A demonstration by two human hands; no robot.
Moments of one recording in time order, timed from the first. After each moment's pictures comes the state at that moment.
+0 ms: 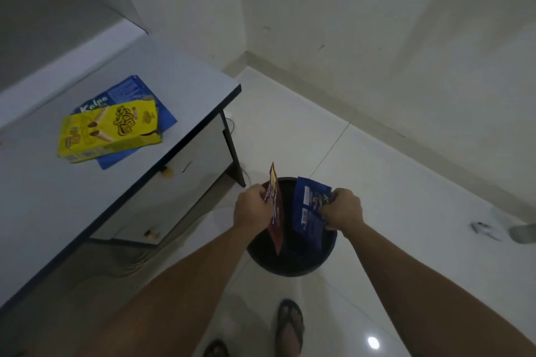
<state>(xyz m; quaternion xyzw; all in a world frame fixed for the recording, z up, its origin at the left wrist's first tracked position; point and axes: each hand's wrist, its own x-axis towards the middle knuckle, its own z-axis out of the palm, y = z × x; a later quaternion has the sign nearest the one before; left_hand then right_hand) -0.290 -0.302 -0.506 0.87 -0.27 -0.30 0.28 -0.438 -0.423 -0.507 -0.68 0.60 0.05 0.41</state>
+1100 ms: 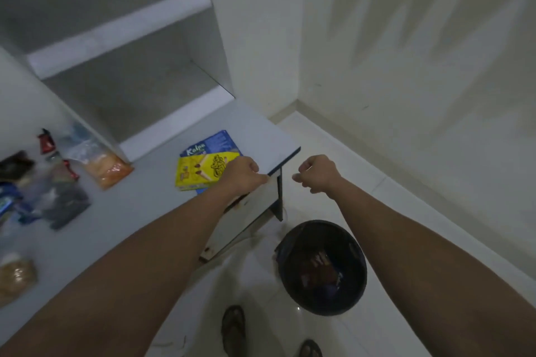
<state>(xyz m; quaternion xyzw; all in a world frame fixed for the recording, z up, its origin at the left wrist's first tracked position) -0.135 -0.271 -0.300 0.90 -0.26 -0.24 0.26 -0.261 -0.416 -0.303 -0.77 0.42 0.04 0.48</state>
